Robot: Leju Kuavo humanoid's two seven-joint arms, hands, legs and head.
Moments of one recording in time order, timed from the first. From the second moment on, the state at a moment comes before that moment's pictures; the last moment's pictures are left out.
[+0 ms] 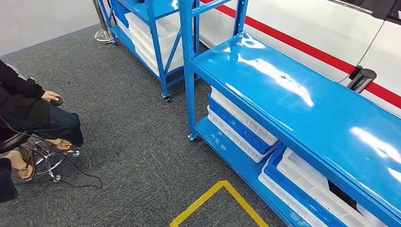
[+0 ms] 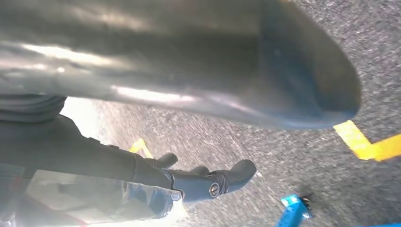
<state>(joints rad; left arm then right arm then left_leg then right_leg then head) -0.11 -0.18 1.22 -0.22 -0.92 0.58 -0.17 -0.07 0.17 -0.49 -0.20 0.64 -0.66 0.09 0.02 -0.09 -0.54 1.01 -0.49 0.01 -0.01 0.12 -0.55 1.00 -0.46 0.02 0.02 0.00</state>
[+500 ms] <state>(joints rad) -0.11 -0.19 1.22 -0.22 -0.92 0.58 -0.17 -0.07 0.17 -0.49 -0.20 0.65 -0.66 0.09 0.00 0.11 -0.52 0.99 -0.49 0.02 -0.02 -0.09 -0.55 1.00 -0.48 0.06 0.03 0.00</state>
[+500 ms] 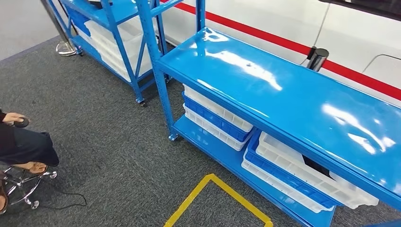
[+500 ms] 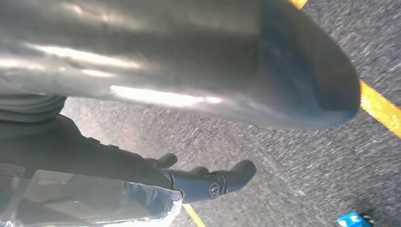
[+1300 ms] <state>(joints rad) -0.11 -0.19 1.24 -0.22 -0.91 0.58 -0.18 -0.07 0.17 -0.49 -0.20 0.67 -0.66 0.09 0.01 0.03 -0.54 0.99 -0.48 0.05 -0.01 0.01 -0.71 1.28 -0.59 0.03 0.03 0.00</state>
